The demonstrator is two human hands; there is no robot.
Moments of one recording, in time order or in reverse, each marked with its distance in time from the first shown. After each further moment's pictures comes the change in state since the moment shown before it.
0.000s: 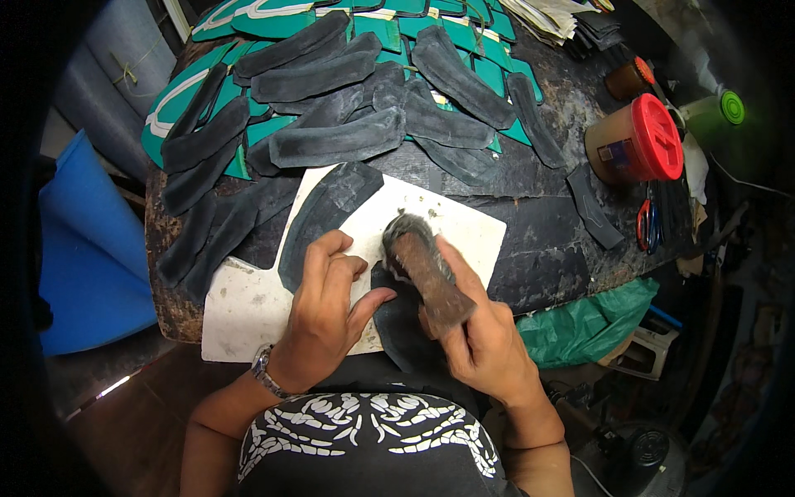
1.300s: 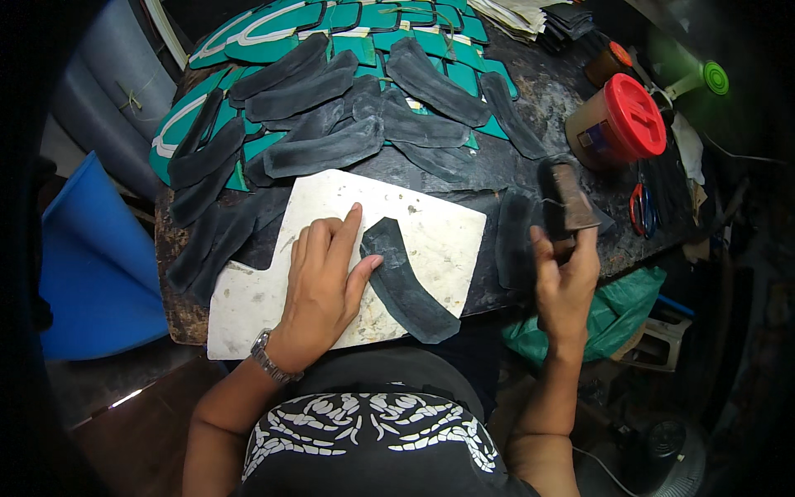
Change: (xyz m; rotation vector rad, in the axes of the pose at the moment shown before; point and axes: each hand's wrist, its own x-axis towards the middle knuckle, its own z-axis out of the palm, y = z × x) left_hand 0.019 0.003 0.005 0.190 0.001 0.037; right_hand -0.013 0.063 -0.052 -0.074 0.618 0.268
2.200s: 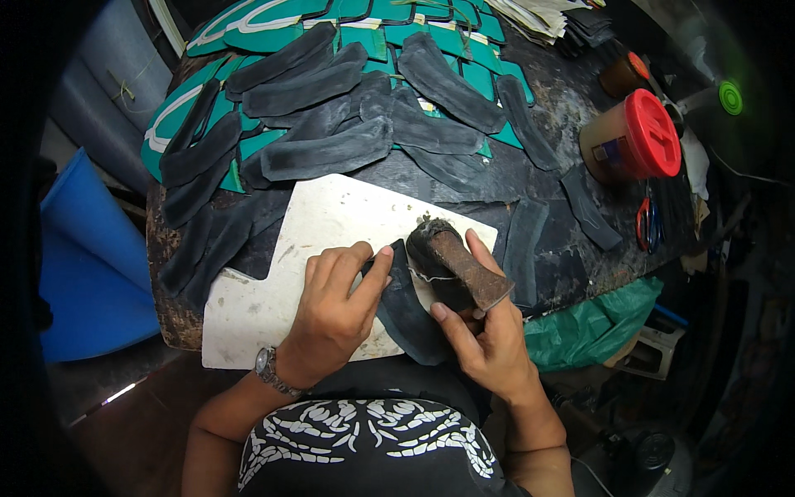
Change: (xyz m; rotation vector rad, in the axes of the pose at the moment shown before) left_hand -0.004 -0.006 0.012 0.145 0.027 0.242; right_hand -0.040 -0.049 0.034 0.340 -0.523 0.082
